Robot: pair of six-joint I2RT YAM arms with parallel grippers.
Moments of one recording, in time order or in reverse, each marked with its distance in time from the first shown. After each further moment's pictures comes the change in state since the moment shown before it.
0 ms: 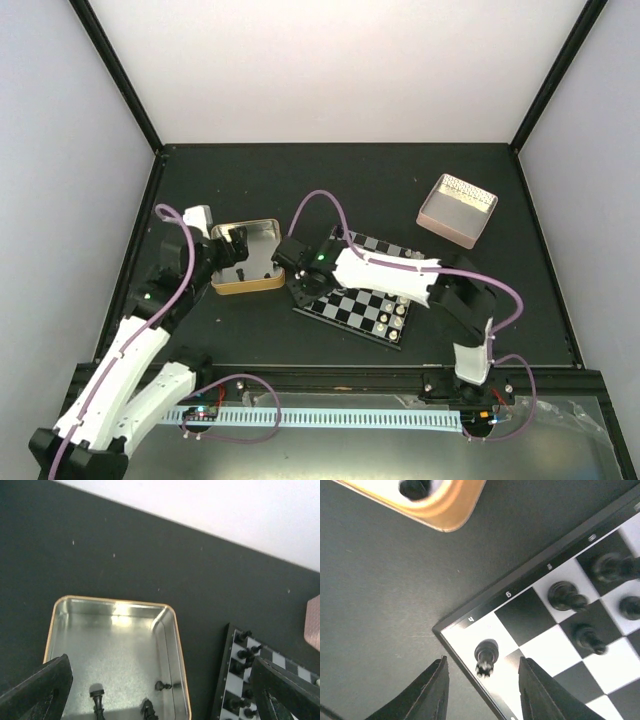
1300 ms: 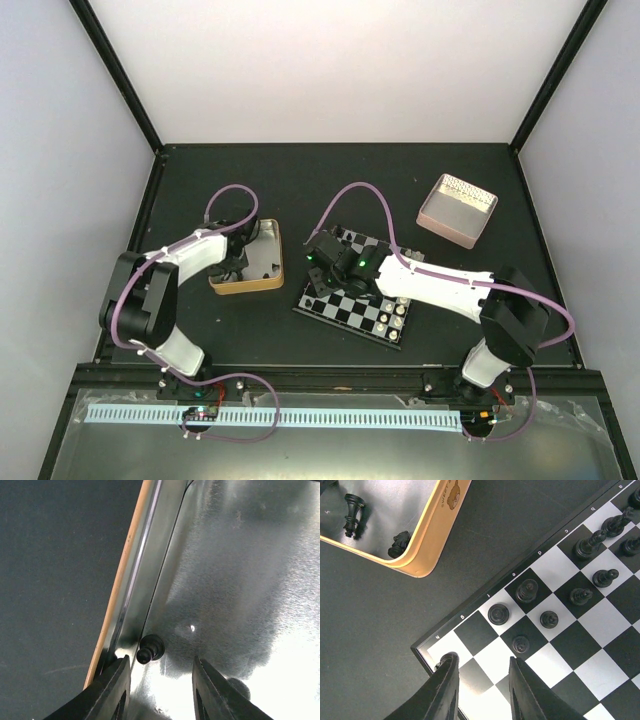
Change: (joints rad) left arm 0.043 0.895 0.144 -0.167 -0.324 -0.175; right arm -0.057 -0.323 -0.303 0.270 0.099 0.002
